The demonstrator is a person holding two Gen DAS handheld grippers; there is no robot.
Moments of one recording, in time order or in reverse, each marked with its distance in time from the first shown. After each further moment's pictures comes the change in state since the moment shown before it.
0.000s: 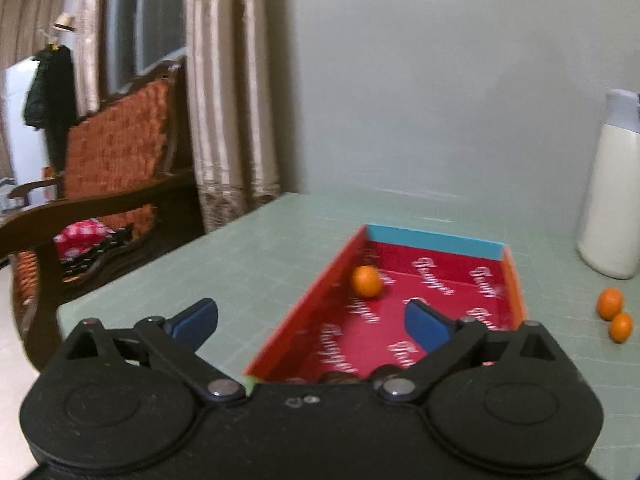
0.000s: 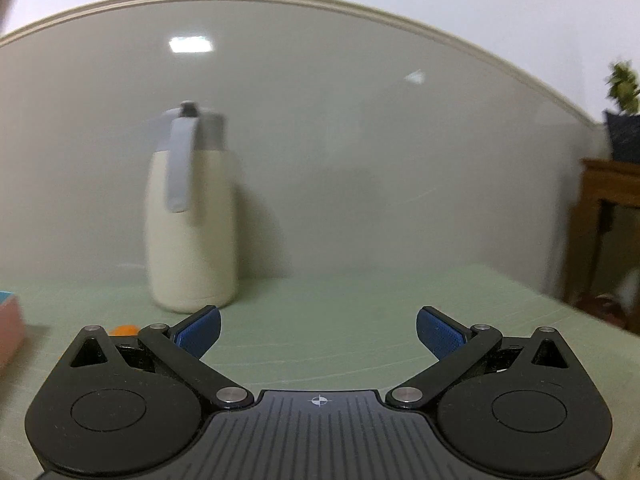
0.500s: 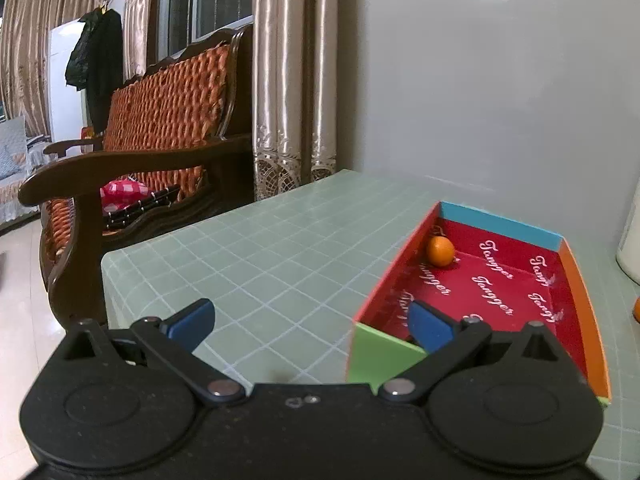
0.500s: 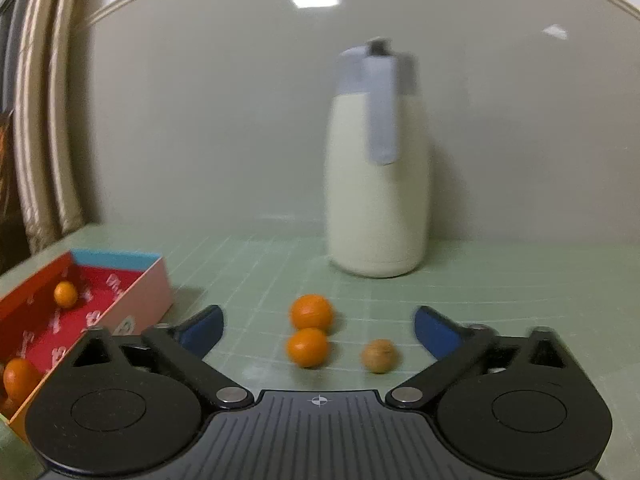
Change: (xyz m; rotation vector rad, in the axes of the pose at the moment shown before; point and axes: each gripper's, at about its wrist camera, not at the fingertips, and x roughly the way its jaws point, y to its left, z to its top) left arm 0.004 0.049 -0.019 -0.117 0.053 0.076; right arm 0.038 0.087 0.009 -0.084 0.179 0.450
